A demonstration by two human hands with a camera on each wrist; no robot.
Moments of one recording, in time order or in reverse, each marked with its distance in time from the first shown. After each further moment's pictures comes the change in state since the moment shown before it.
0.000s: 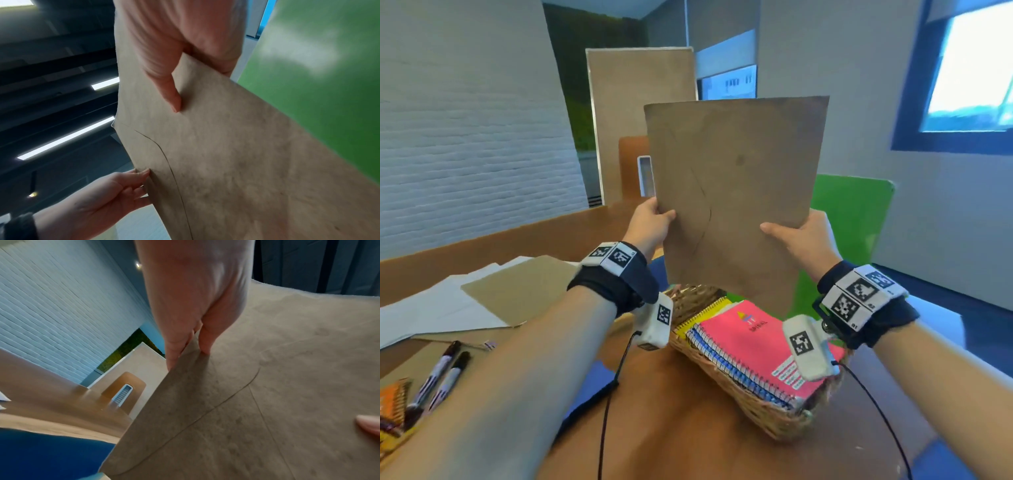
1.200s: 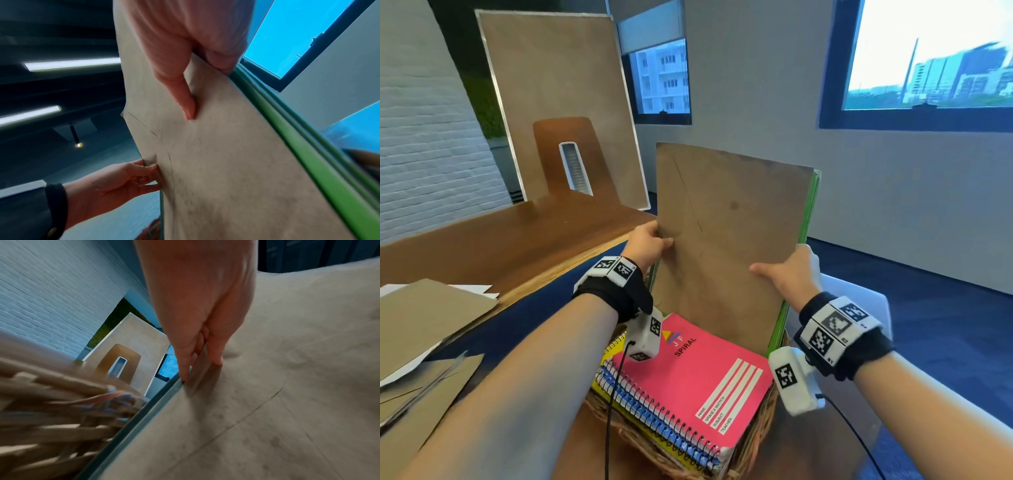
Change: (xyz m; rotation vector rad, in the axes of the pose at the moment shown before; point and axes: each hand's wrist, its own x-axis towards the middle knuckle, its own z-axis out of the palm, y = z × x) left_hand 0.070 -0.066 0.138 0.120 -0.253 -0.056; right_hand 0.020 0.076 -0.078 -0.240 0.147 0.253
